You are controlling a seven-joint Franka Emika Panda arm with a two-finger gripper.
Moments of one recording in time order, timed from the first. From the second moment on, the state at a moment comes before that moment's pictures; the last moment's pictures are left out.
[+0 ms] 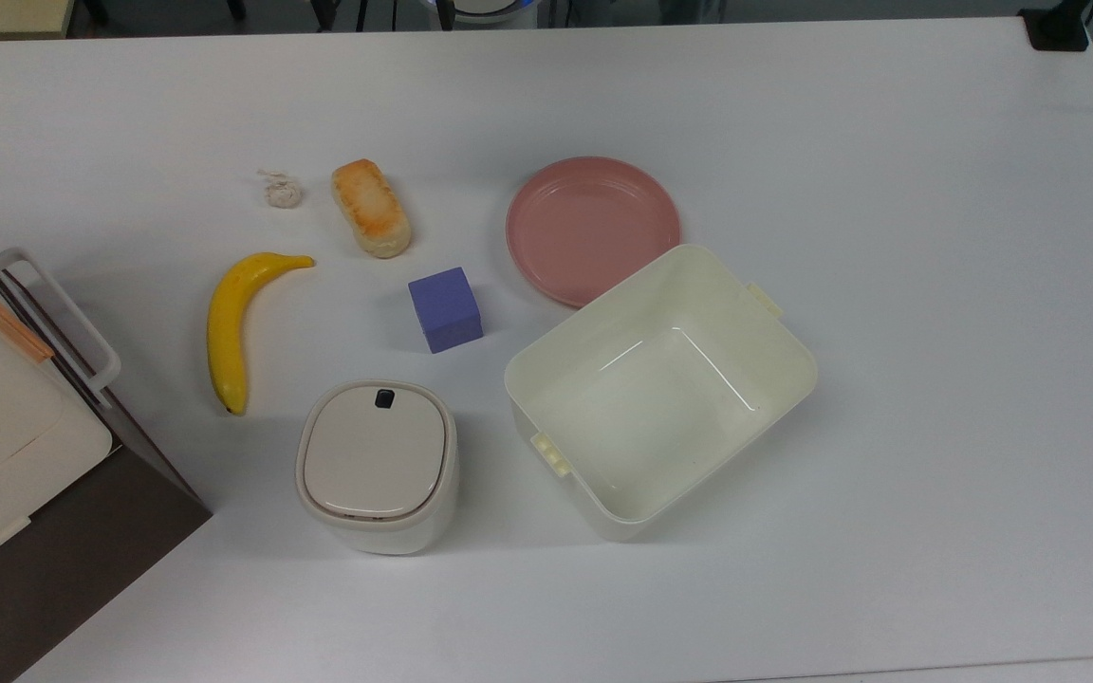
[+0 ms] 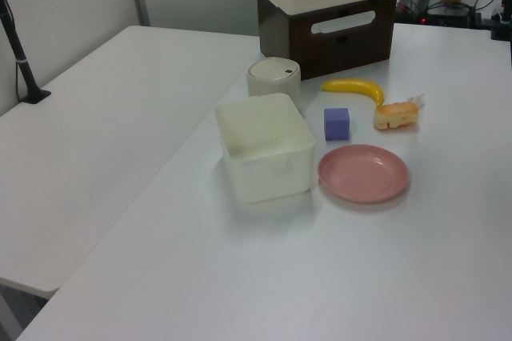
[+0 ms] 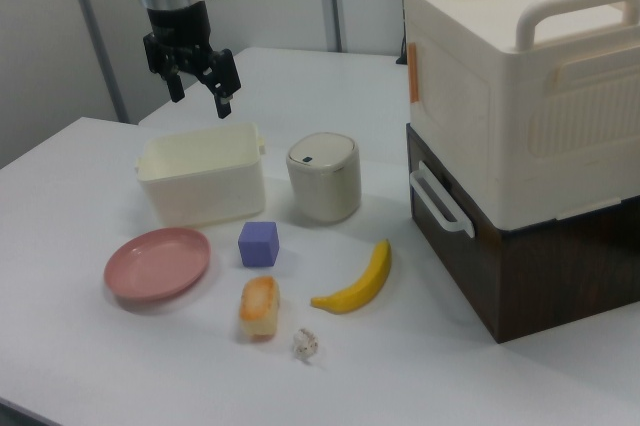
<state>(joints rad) -0.23 0.01 0.15 -1.53 0.09 1.62 -0.01</state>
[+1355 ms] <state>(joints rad) -0.20 0.13 0.15 -1.74 -0.06 2.26 -0.03</state>
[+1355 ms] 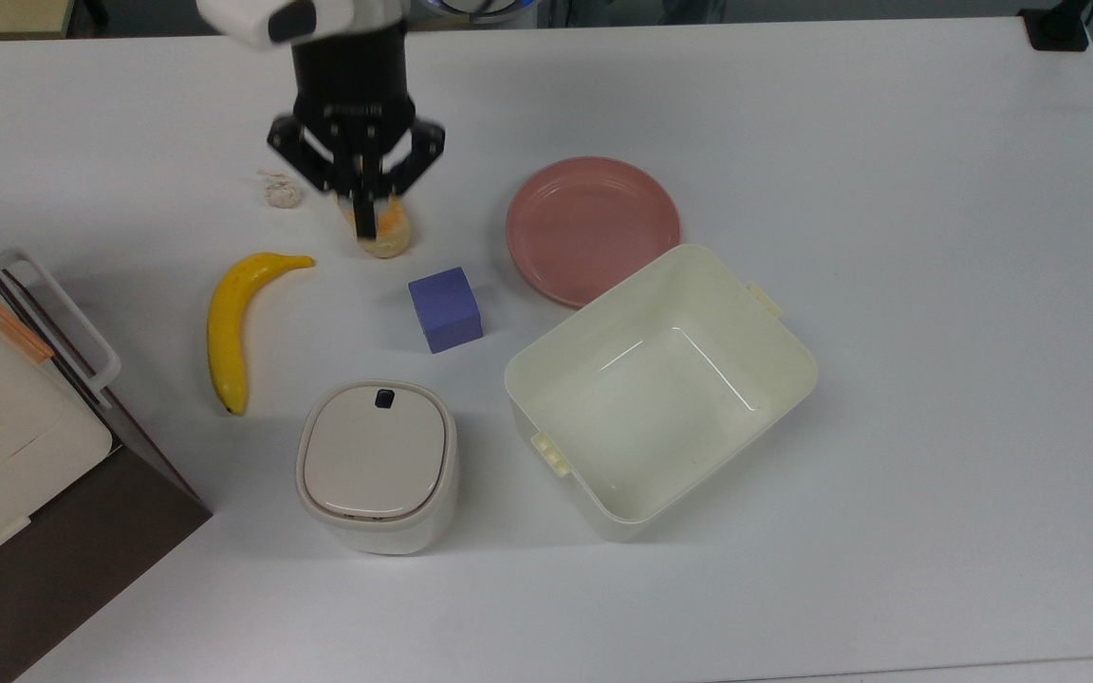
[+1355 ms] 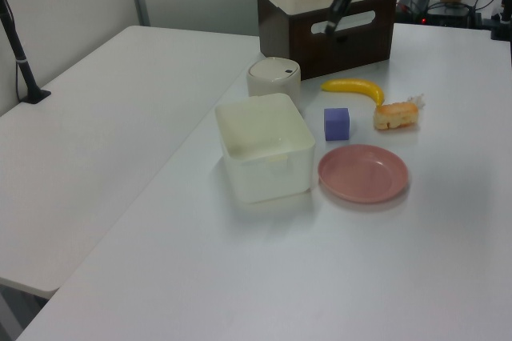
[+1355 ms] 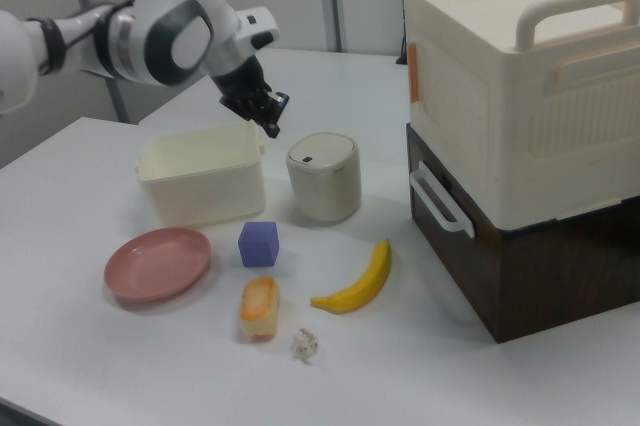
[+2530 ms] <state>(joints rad) -0.18 0.47 0.15 -1.53 -0.21 2.51 -0.03</state>
